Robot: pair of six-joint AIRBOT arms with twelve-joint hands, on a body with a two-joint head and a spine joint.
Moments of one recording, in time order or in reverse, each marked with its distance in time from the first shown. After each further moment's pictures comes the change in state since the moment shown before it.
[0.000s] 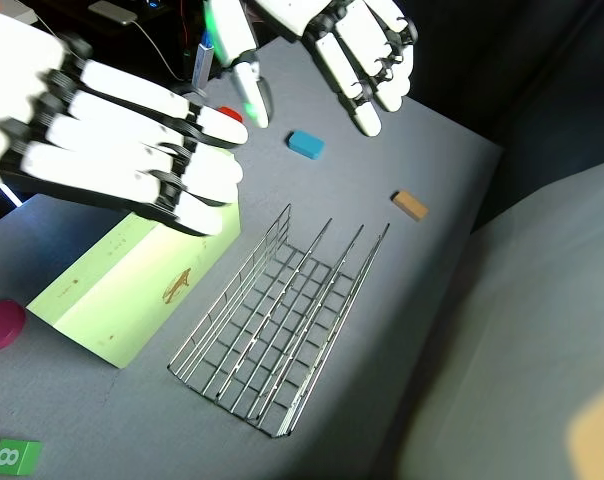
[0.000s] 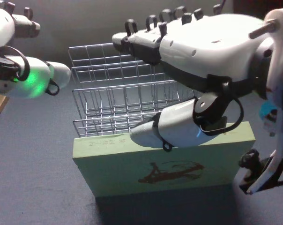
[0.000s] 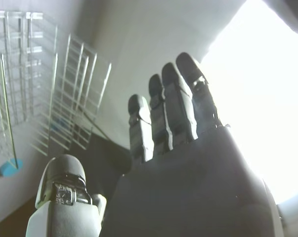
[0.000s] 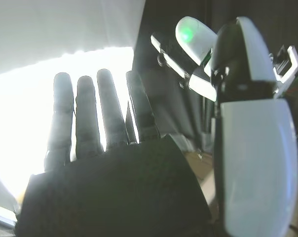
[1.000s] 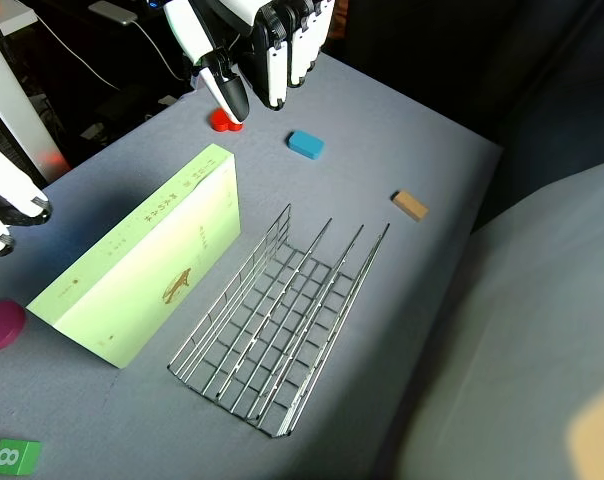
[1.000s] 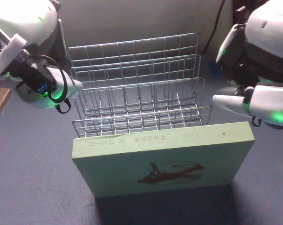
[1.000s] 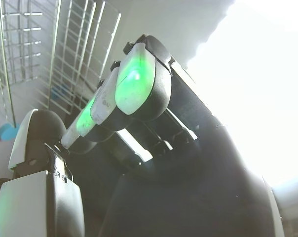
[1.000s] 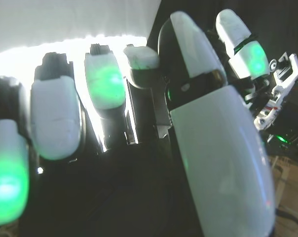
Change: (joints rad) left arm -0.092 -0.145 -0.064 -0.049 -0.154 -0.042; right arm 0.020 0.357 -0.109 -0.102 0.218 -0.132
